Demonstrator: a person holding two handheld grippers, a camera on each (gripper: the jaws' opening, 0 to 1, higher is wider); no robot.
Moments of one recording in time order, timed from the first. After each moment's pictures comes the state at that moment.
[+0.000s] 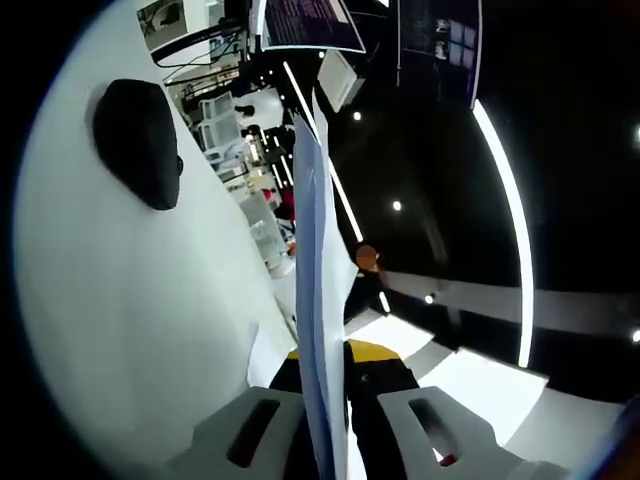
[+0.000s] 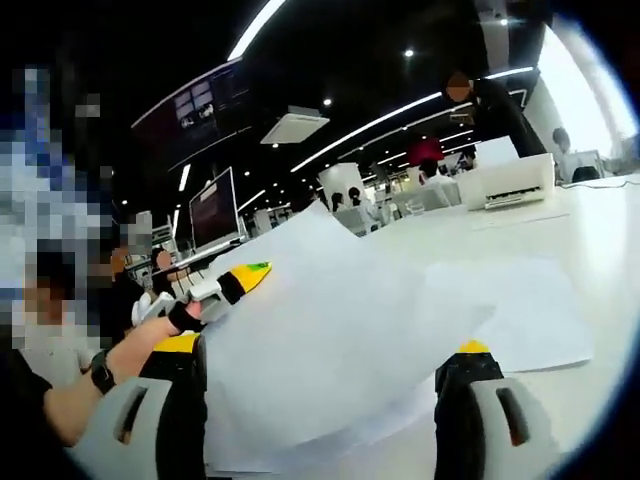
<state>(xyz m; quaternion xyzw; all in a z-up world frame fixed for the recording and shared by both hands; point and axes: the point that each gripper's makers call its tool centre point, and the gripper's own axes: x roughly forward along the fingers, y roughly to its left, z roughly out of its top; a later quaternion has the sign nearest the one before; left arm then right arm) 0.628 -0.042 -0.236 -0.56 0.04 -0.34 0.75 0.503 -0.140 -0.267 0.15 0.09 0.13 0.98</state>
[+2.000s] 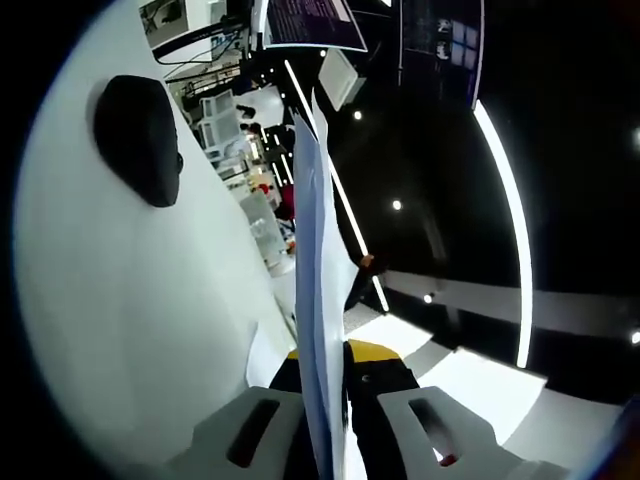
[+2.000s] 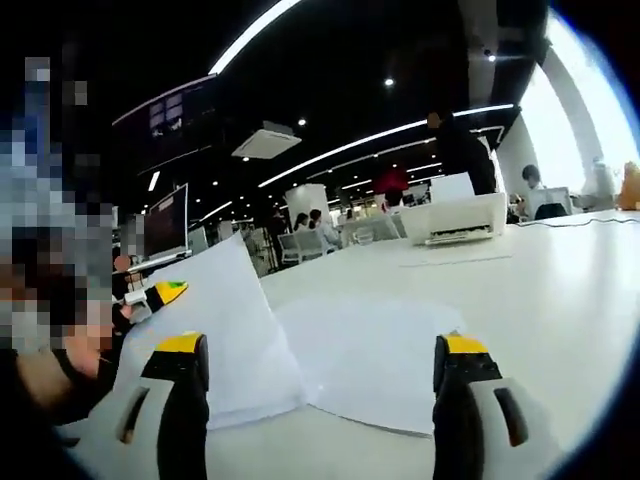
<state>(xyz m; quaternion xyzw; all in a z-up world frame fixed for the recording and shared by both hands) 0.627 -0.043 -0.236 -0.56 0.05 -0.35 0.75 0.486 -0.252 -0.255 0.09 0.04 0.04 0.99</state>
